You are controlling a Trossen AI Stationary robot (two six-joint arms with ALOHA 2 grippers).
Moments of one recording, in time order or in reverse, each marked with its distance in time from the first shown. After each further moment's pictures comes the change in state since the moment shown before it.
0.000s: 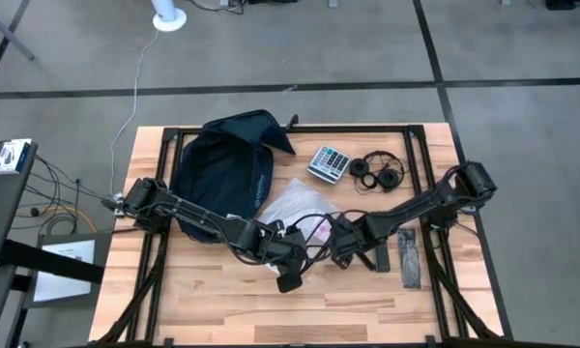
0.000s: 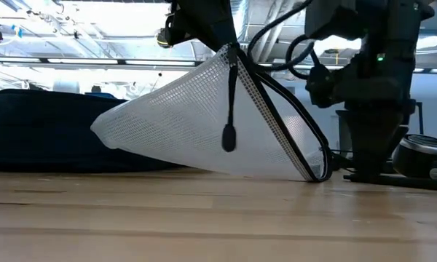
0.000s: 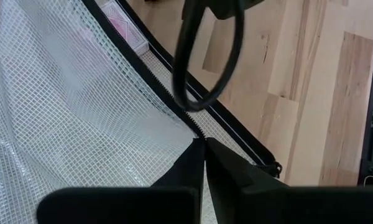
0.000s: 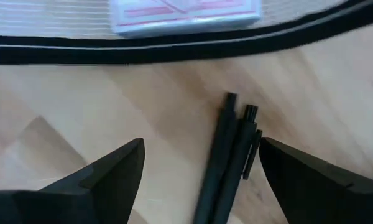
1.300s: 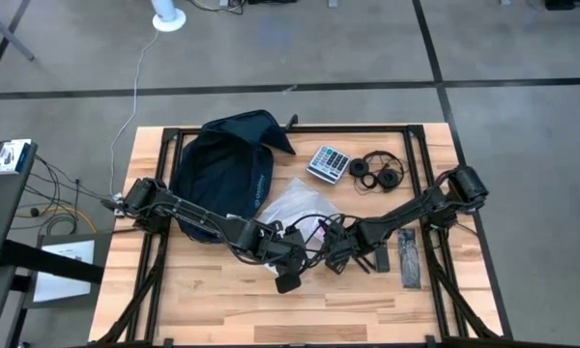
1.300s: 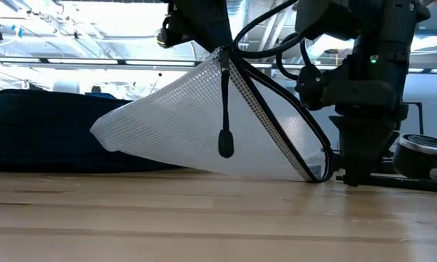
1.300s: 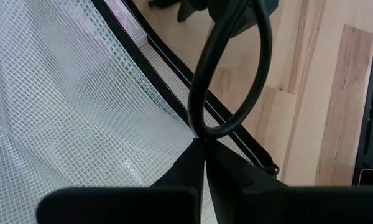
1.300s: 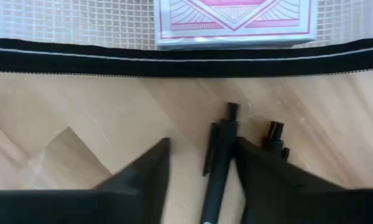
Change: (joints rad) left arm 0.004 0.000 0.000 -0.014 0.026 -0.010; right arm 0.028 0.106 0.055 0.037 -0.002 -0.013
